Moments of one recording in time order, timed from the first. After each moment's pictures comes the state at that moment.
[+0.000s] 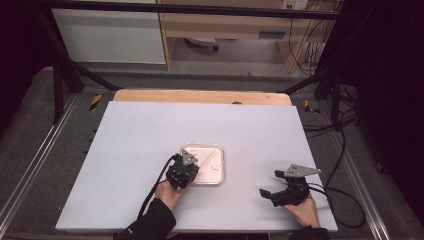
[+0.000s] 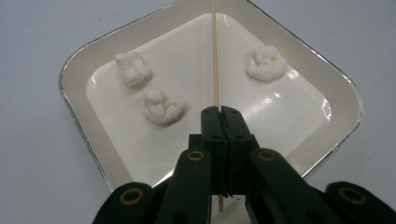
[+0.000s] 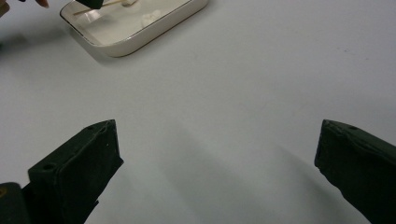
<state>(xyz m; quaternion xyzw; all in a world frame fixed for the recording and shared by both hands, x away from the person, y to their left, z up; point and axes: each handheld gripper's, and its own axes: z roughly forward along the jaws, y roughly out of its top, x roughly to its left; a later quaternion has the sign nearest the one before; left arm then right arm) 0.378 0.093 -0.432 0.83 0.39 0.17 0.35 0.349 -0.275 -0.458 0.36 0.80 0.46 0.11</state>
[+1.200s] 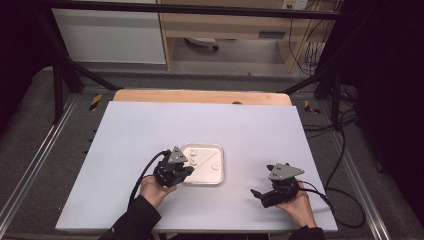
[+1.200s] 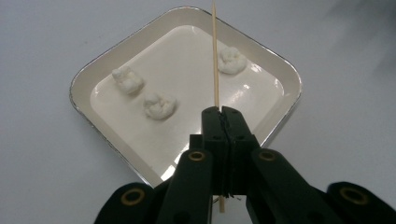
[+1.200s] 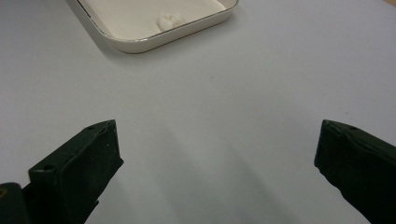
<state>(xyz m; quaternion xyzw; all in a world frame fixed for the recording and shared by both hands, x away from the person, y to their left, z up) 0.374 0.123 -0.402 0.87 0.31 0.12 0.37 0.346 -0.236 -0.435 0.27 0.86 0.39 0.20</state>
